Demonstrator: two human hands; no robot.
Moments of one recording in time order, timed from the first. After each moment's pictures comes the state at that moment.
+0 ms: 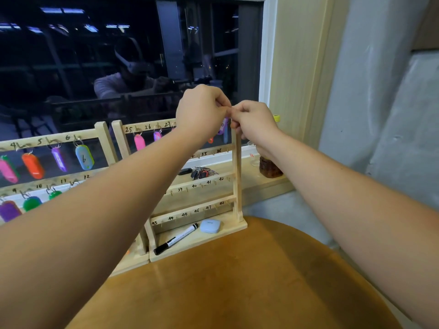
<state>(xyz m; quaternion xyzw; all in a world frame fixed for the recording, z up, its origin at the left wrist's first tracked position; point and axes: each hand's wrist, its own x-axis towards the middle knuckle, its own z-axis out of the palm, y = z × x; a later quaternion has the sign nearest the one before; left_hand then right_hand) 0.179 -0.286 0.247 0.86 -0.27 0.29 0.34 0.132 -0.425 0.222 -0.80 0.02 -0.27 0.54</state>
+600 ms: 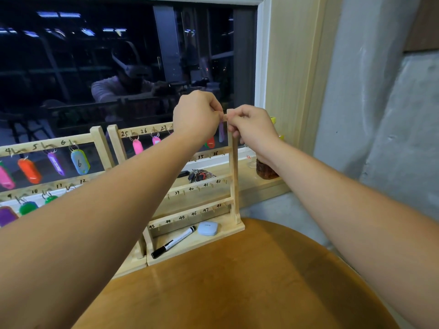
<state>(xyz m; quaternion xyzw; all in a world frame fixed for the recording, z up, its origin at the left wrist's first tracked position) 0.190 -0.291 0.245 0.87 -0.23 0.30 0.33 0.121 -0.429 0.216 -0.79 0.02 -0.28 0.55</state>
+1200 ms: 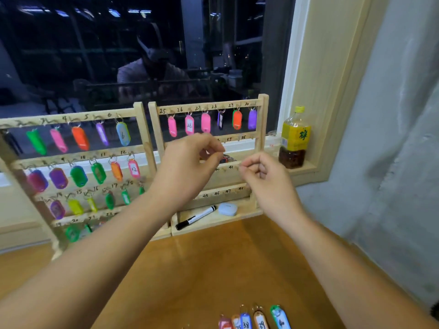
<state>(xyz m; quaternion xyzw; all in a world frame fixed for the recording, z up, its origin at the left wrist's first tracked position) 0.067 -0.169 0.165 0.85 -0.30 0.27 0.34 0.022 -0.360 0.113 -0.80 -0.03 -0.25 0.54</state>
